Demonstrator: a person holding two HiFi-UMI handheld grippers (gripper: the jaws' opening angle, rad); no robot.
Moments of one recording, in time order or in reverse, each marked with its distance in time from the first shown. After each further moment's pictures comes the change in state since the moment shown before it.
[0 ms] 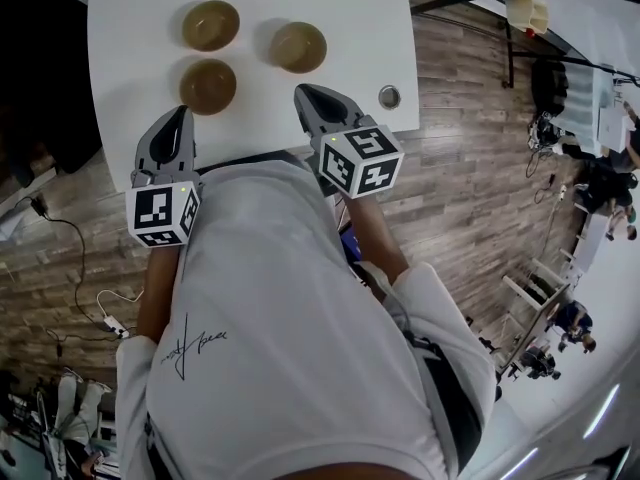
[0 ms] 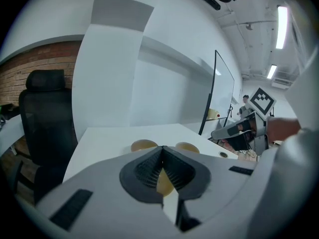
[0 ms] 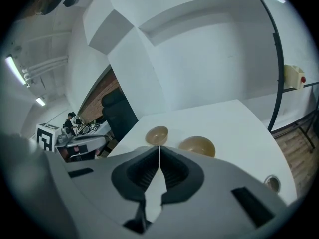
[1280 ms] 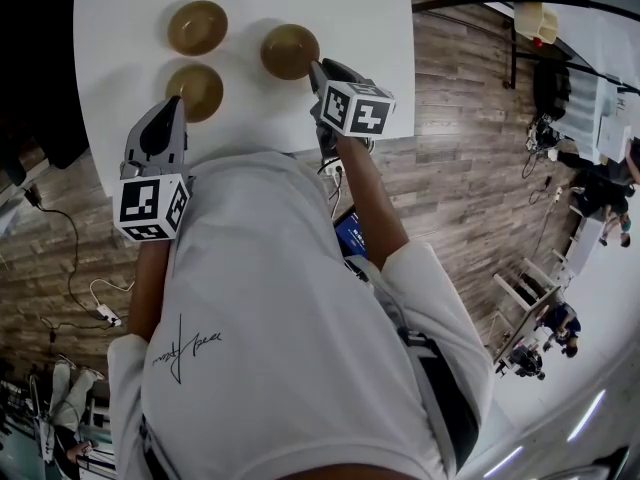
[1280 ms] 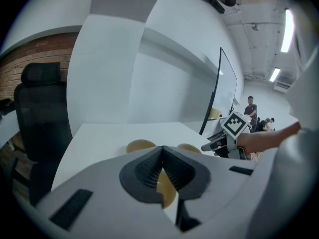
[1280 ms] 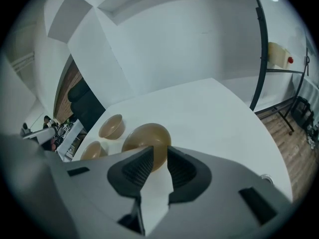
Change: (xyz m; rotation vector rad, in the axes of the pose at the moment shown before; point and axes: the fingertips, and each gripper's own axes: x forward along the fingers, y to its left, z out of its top) left arm 0.033 0.001 0.003 -0.037 0.038 -0.011; right arm 0.060 -0.129 -0.039 0.150 0.171 -0.215
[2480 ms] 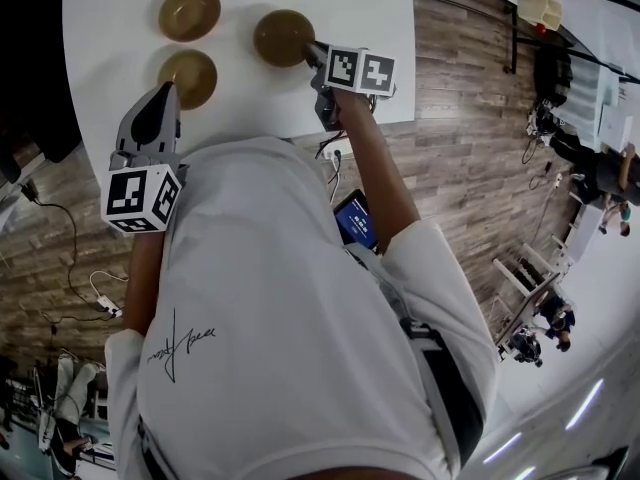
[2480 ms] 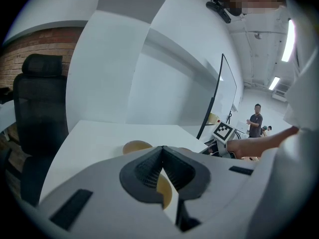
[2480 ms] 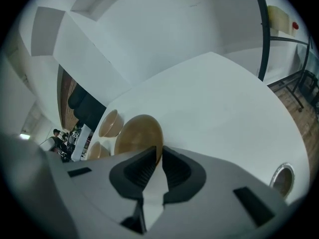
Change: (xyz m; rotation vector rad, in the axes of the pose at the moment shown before) left arm 0.005 -0.001 0.002 -0.059 -0.023 -0.035; right arm 0.032 -0.009 -0.016 0.145 0.159 0.108
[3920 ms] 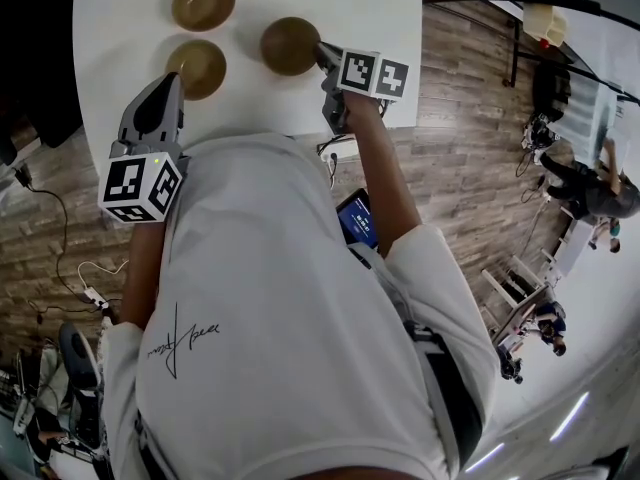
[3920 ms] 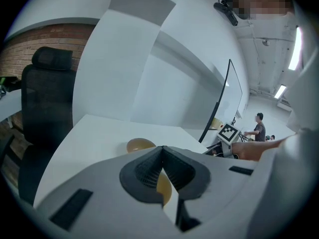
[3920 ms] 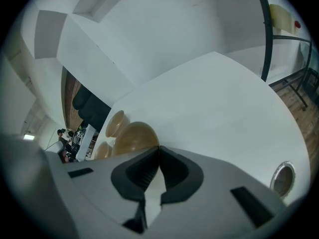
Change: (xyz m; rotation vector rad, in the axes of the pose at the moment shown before) left arm -0.009 0.010 -0.003 -0.087 -0.021 0.024; right arm -0.010 0.015 0.002 0.004 0.008 0.044
